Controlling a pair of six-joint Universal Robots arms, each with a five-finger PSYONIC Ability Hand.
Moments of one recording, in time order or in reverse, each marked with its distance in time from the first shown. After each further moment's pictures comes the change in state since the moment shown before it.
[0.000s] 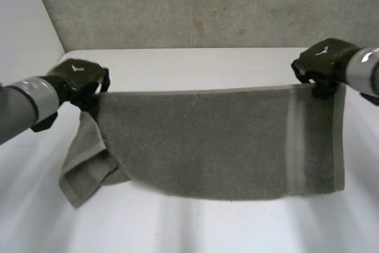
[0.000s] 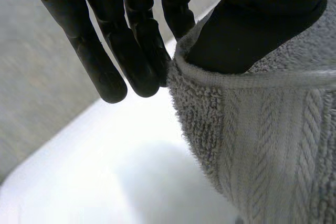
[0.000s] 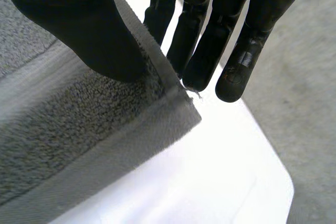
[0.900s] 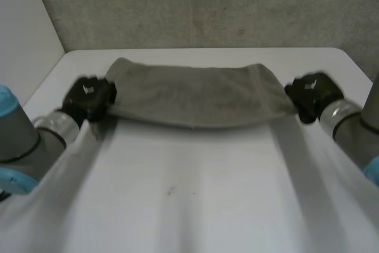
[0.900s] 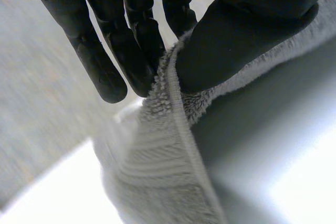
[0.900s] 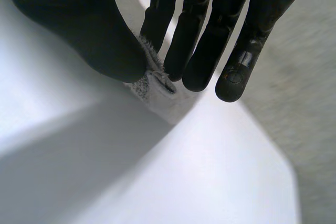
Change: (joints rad) left arm 0.028 -0.125 -0.347 0.716 0.059 -0.106; right arm 0.029 -0.060 0.564 -0.678 0.092 0.154; left_hand 0.030 0.000 0.000 0.000 0.014; right_hand 0.000 0.003 0.003 0.000 0.011
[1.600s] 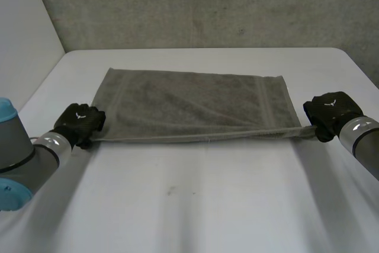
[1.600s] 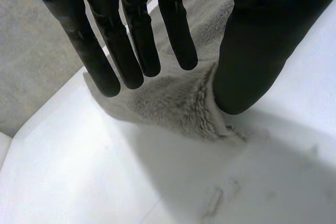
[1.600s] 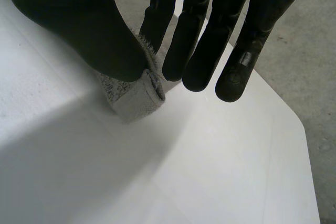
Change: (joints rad) left arm 0.063 -0.054 -0.044 -0.129 -0.081 0.232; right arm -0.132 -0.012 0.126 -0.023 -0.049 0.009; left_hand -0.434 -0.463 -0.461 -0.462 -0.459; right_hand 0.000 0.000 0.000 0.000 0.000
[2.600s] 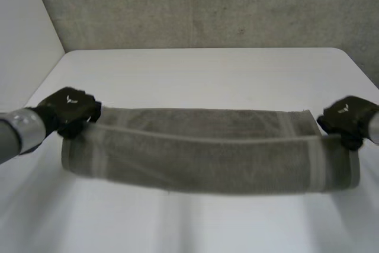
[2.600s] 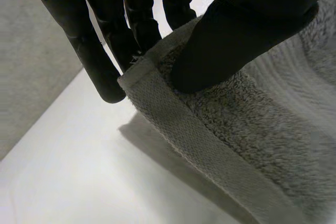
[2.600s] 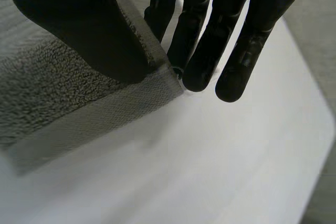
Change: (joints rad) left arm 0.061 0.200 0.156 -0.507 0.198 0.162; right arm -0.112 0.003 -0.186 0.446 -0.114 -0.404; left_hand 0.438 0.463 0.461 0.462 0.459; right_hand 0.000 0.000 0.000 0.000 0.000
